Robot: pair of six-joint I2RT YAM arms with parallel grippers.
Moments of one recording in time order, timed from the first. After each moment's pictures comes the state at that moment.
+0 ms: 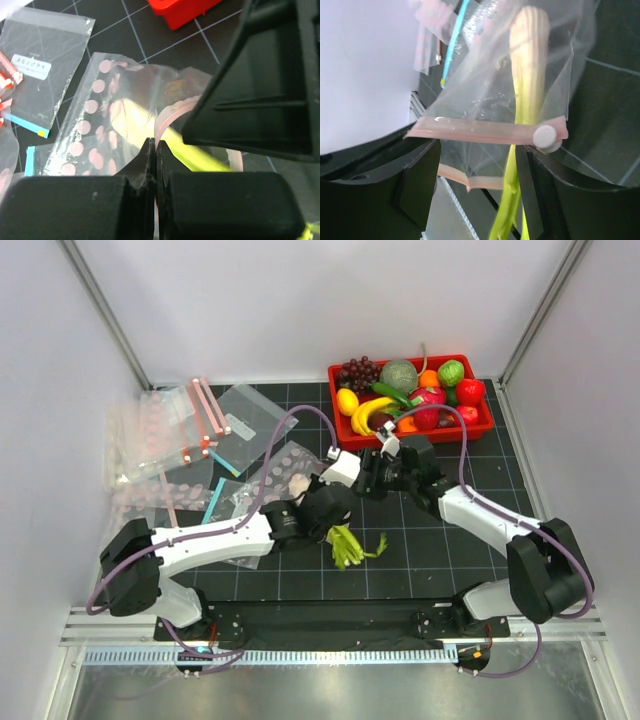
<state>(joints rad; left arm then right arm) -1.15 1.47 1.07 -0.23 -0.80 -0.20 0.44 1.38 0.77 0.12 -0.62 0.79</state>
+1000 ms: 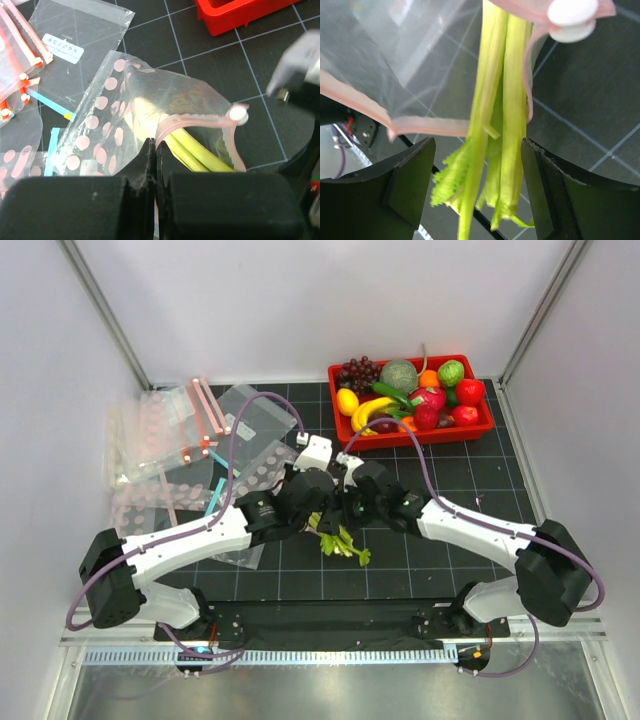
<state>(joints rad) -1.05 1.36 1.07 -0.35 -0.81 -0.28 0.79 1.37 0.86 -0.21 -0.22 0.49</state>
